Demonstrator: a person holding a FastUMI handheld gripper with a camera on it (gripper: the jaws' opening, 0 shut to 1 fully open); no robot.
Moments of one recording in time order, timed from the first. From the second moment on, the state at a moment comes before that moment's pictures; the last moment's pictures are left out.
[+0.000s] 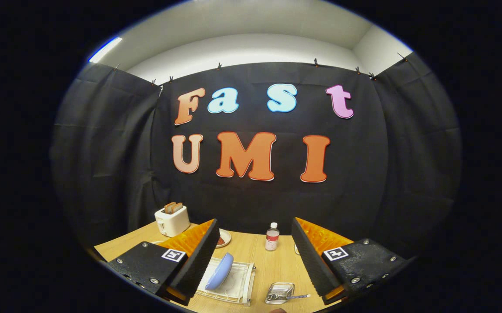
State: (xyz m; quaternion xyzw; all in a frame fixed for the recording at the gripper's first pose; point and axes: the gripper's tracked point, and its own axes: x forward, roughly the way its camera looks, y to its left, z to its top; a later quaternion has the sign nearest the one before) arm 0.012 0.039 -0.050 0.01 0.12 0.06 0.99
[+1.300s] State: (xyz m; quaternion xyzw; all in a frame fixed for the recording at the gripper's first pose) arm 0.051 0.140 -0.309 -0.04 0.56 0.10 0.82
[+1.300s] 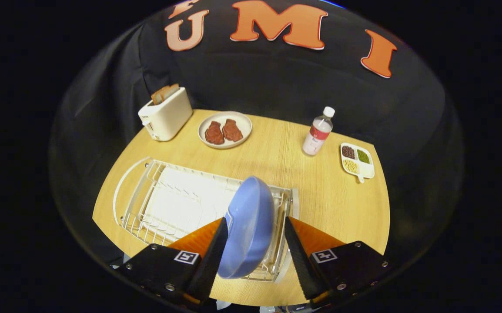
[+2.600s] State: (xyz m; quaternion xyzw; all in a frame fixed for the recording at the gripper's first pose) arm 0.002 0.104 -0.247 0.01 0.54 0.00 0.84
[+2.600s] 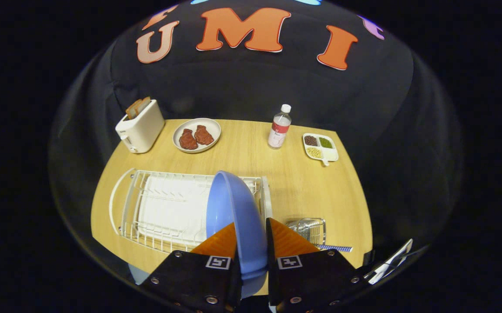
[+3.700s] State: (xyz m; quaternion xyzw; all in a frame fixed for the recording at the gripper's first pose) arm -0.189 0.108 -0.380 0.26 0.59 0.10 0.76
